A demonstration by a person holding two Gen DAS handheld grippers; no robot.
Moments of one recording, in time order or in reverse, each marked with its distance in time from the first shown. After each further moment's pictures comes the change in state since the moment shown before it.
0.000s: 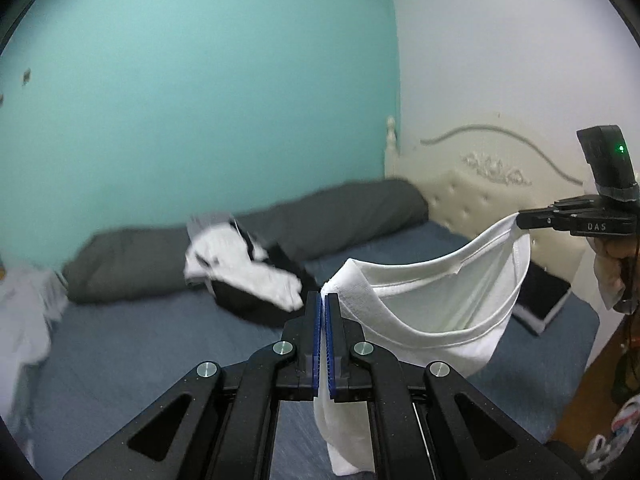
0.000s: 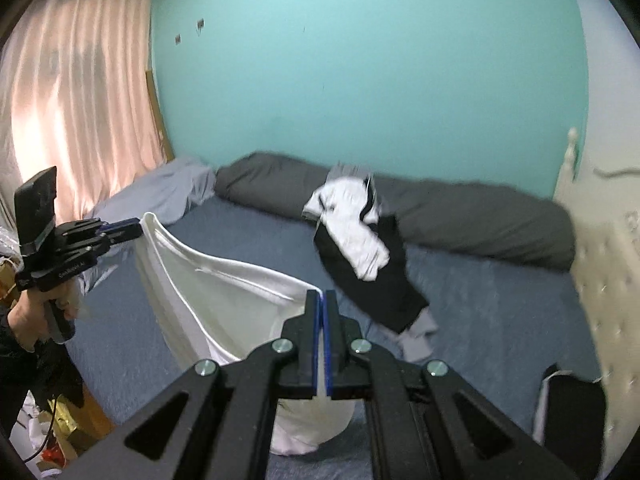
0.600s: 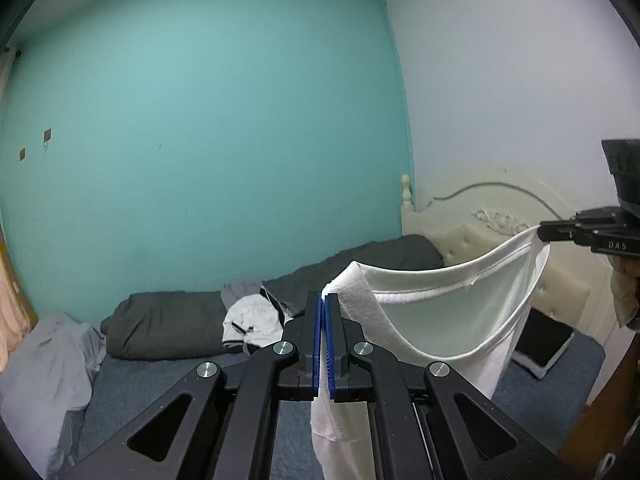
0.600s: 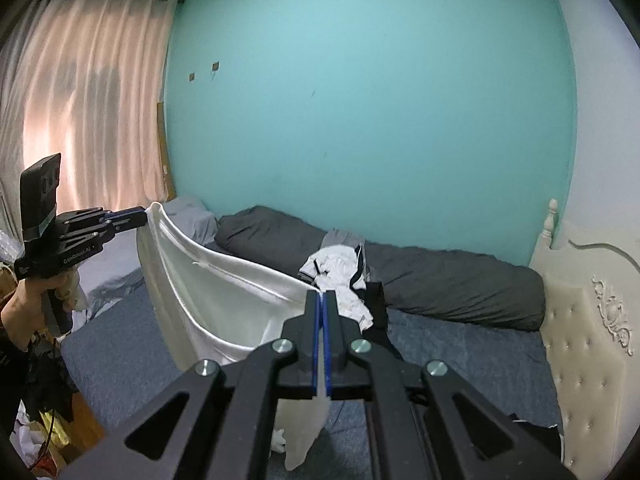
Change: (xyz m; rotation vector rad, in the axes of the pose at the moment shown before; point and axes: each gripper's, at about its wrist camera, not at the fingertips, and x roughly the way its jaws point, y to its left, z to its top) left arm -0.076 -0.005 0.101 0.040 -0.101 0.078; right arm -0.093 0.038 0.071 -0.073 -0.114 -0.038
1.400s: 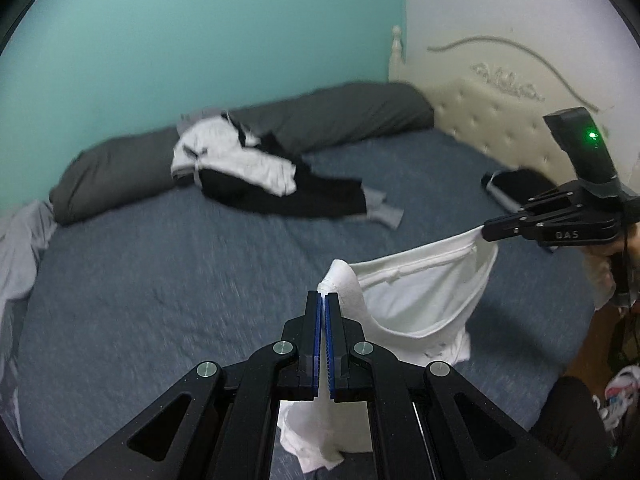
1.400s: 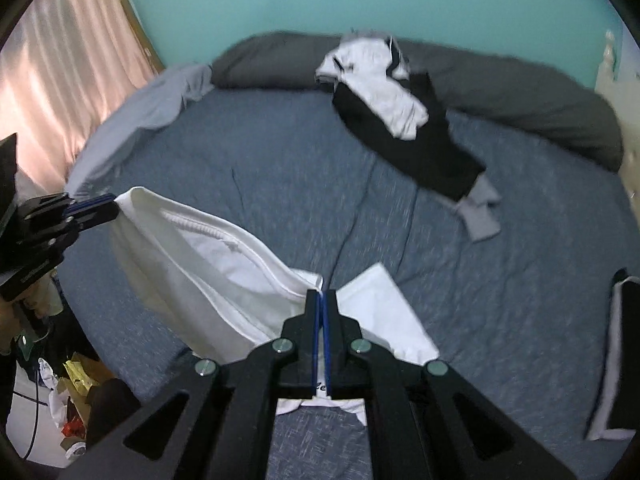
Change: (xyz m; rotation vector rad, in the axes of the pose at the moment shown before) left arm 0.124 -0.034 -0.298 -0.076 0.447 -0.099; right arm 0.245 0.023 -0.282 0.163 0.542 0.133
